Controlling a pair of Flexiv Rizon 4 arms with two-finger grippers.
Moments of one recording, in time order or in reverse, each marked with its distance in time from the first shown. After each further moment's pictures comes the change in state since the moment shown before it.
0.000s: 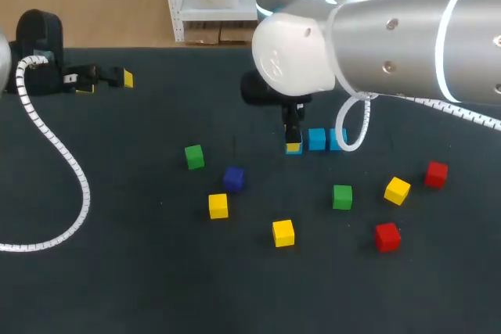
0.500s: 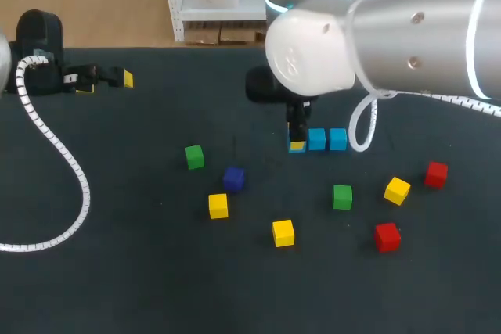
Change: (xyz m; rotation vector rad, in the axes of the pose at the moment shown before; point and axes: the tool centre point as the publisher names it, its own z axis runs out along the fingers) left arm 0.000 0.000 0.000 0.000 0.000 0.000; right arm 0.007 0.011 -0.013 0.023 -0.020 -0.033
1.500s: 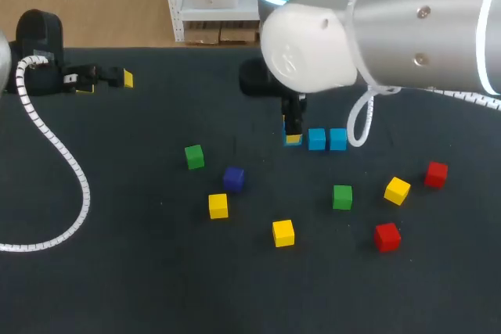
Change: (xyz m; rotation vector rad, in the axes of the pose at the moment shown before) left arm 0.000 0.000 0.000 0.000 0.000 0.000; right arm -0.009 0.005 -0.023 0.028 0.003 -0.018
